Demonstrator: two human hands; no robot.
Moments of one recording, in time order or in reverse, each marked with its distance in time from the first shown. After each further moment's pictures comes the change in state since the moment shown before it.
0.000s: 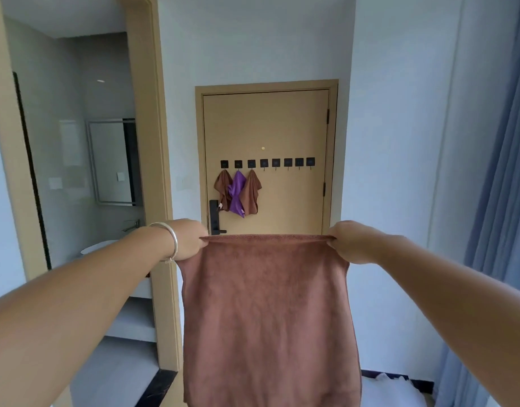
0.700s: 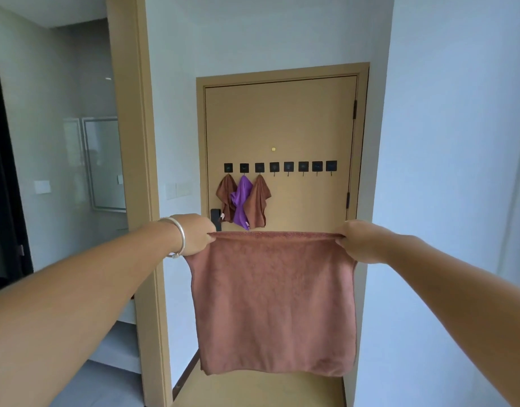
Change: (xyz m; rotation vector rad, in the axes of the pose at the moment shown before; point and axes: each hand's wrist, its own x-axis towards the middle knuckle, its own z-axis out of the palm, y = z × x) left_hand 0.297 0.006 0.018 0.026 0.029 -0.066; right_hand 0.299 0.118 0.050 0.057 0.019 -0.040
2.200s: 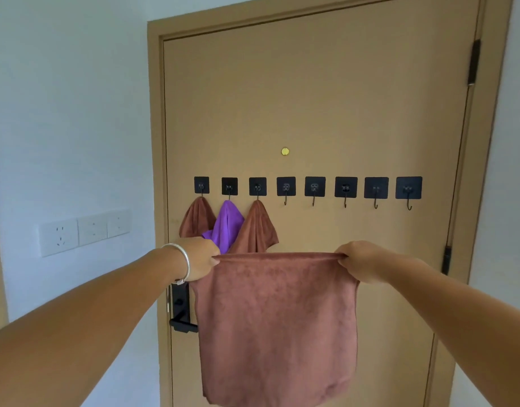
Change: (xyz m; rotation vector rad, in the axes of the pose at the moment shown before) left_hand 0.729 -0.102 0.146 -0.048 0.011 -0.032; right_hand 0.737 0.153 0.156 0.052 -0.049 -0.027
